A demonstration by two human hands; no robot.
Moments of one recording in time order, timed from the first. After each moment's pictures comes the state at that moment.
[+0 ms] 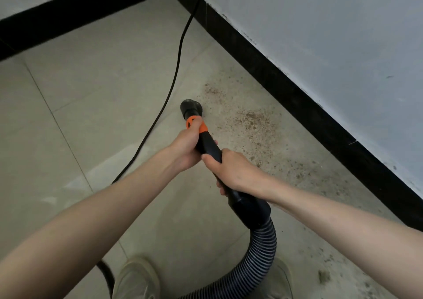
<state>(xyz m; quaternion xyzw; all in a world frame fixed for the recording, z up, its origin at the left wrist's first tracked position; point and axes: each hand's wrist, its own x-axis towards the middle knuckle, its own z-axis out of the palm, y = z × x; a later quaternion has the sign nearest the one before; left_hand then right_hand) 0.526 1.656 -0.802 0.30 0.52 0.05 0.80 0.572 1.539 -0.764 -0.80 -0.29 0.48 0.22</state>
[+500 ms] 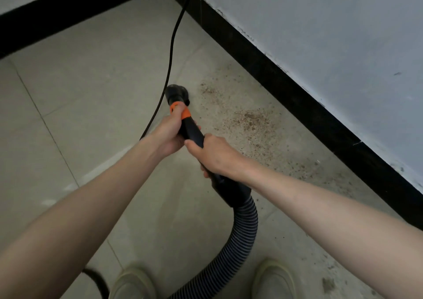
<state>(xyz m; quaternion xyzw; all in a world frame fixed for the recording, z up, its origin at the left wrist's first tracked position) 0.542 1.700 -0.813 0.34 0.53 0.10 0.77 0.587 1.584 -0.781 -0.80 -0.33 0.45 0.23</state>
